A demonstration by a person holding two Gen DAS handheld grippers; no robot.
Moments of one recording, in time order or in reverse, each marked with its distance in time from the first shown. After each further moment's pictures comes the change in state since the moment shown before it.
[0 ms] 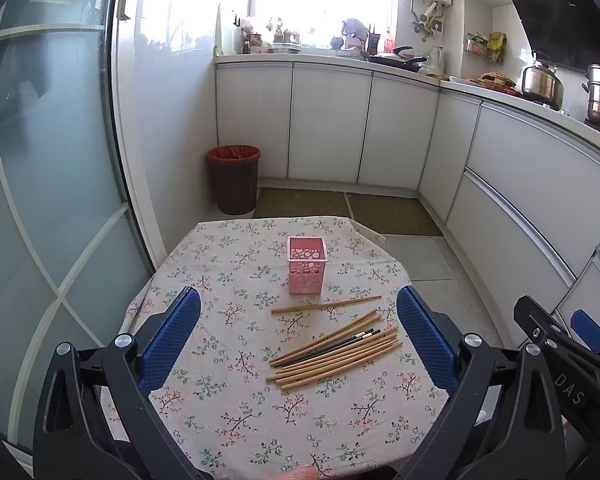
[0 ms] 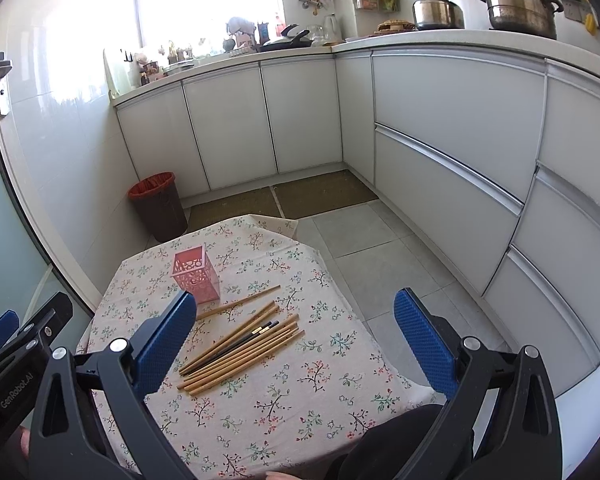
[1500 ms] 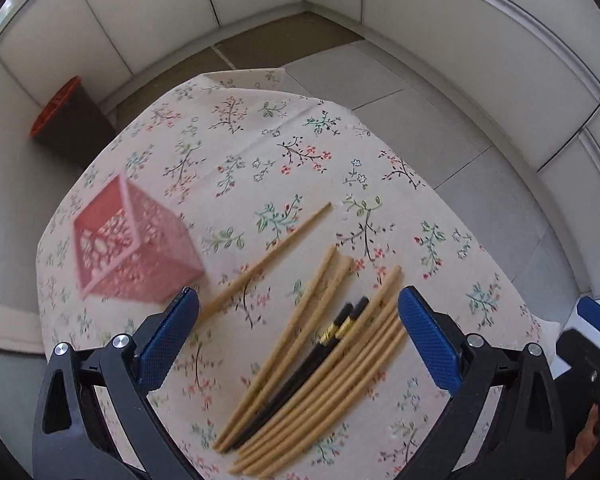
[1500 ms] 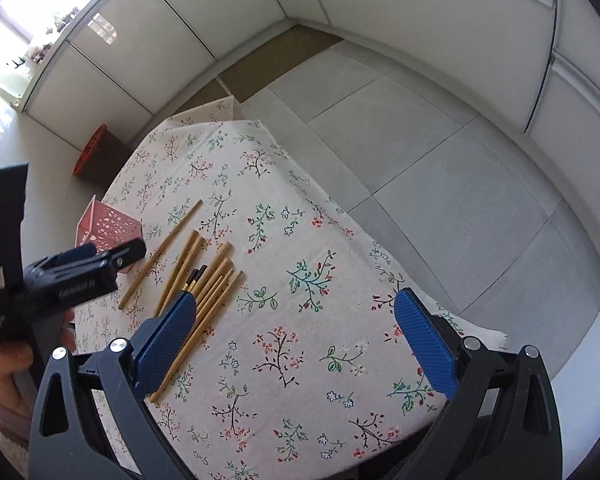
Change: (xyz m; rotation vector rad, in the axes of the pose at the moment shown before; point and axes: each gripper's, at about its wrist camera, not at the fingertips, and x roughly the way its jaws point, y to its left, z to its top) left arm 0.333 -0.142 -0.034 0.563 0.607 -0.236; right arm 0.225 -0.114 -0.065 0.379 0.494 0.061
